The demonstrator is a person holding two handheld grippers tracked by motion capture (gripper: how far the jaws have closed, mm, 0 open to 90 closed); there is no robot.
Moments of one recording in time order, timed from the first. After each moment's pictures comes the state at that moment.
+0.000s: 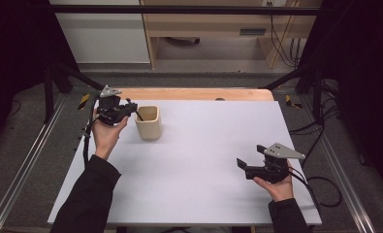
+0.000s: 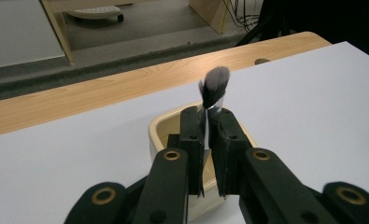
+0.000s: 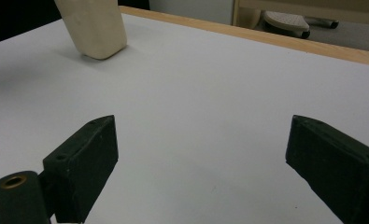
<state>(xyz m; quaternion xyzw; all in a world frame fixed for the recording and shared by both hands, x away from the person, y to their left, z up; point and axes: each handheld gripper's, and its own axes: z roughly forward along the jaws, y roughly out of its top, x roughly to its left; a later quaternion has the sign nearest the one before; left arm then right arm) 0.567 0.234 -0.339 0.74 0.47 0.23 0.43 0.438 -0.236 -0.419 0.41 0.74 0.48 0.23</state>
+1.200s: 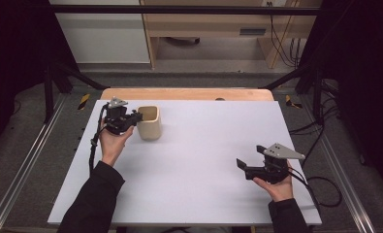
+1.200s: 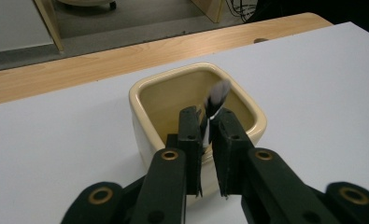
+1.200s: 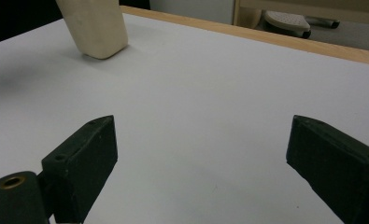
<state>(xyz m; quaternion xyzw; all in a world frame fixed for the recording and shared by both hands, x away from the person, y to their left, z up) 0.566 0.230 -0.376 0.74 0.47 0.22 0.43 0.437 -0.235 -0.420 0.41 0.74 0.48 0.23</state>
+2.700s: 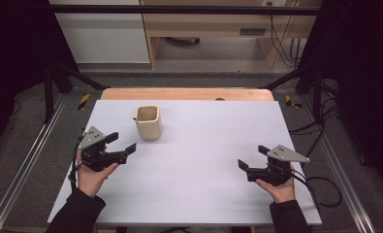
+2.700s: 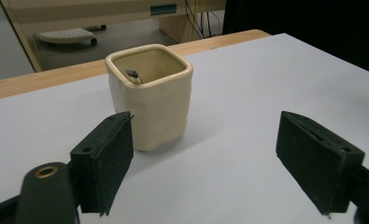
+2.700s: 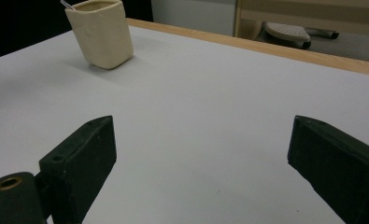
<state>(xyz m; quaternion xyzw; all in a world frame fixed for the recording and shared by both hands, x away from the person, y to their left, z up) 0.455 0.260 -0.382 0.73 0.40 0.23 0.50 0.429 -0.239 -0.416 0.41 0.73 0.50 0.24</state>
